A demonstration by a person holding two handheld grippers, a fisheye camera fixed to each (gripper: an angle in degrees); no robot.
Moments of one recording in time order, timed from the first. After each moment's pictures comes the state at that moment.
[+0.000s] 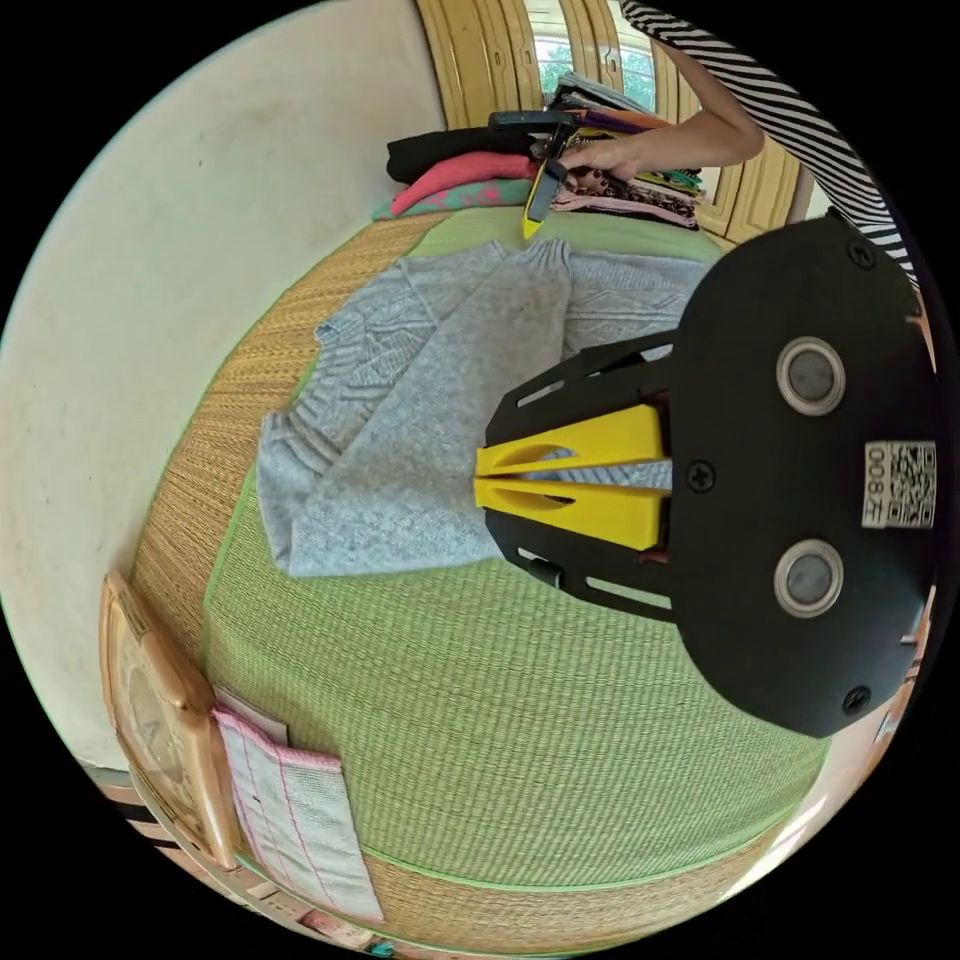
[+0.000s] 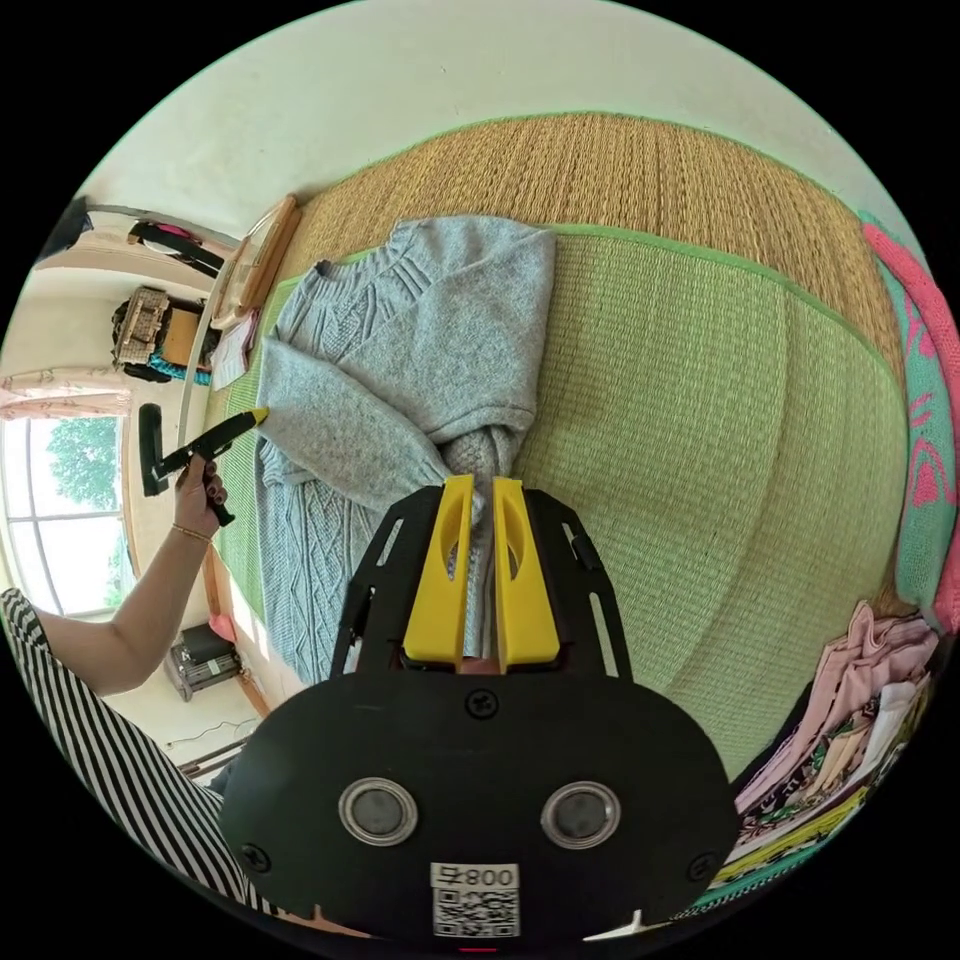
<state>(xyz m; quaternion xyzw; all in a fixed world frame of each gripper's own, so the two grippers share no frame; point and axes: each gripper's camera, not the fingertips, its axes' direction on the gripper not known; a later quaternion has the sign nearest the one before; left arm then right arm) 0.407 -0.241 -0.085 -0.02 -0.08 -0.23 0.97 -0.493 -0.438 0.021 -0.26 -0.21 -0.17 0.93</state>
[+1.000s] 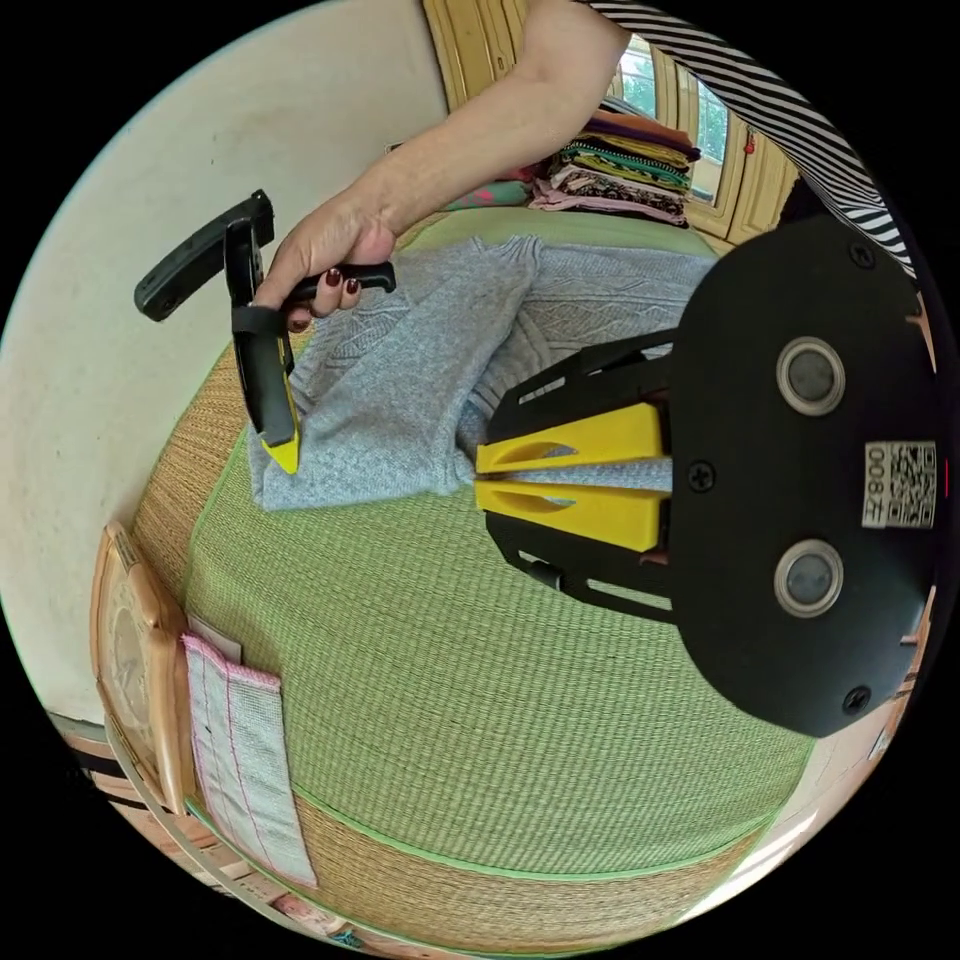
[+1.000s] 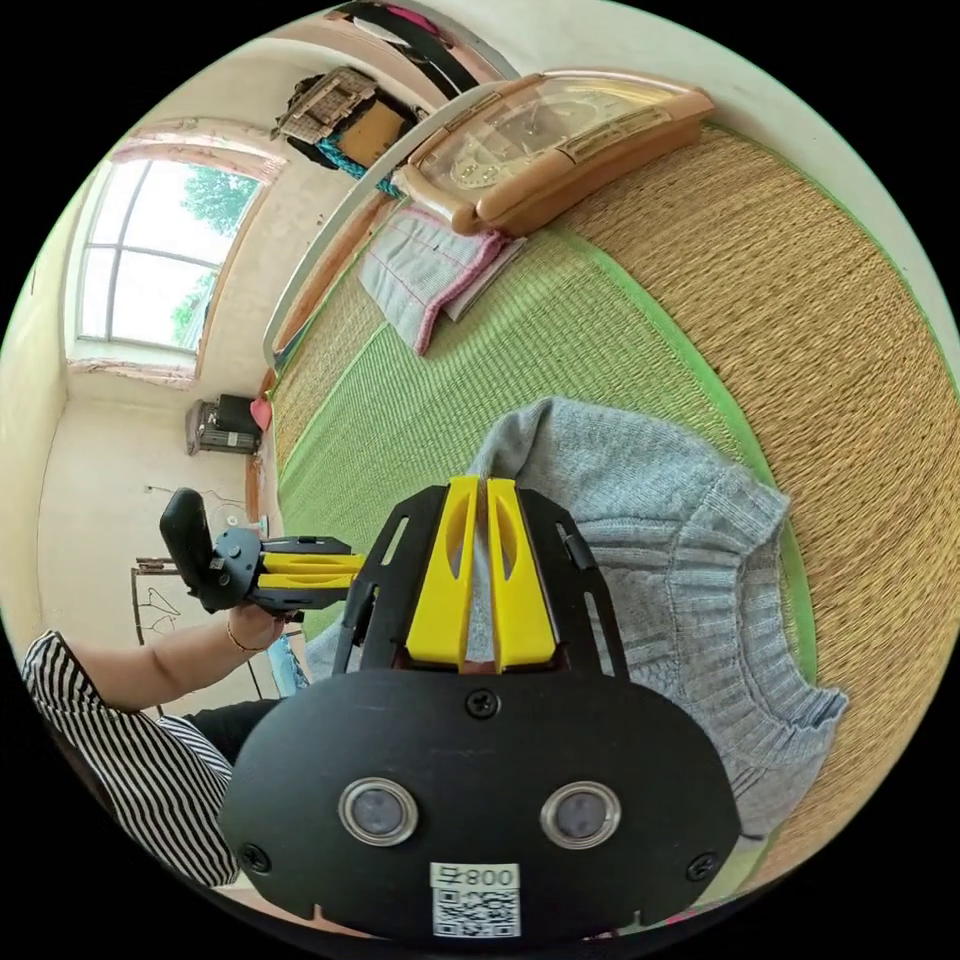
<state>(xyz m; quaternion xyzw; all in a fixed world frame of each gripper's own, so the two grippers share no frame) 0.293 -0.121 -0.104 0.00 -0.09 -0.25 0.97 -1.027 -0.582 0.008 -0.31 -0.36 -0.48 0.74</state>
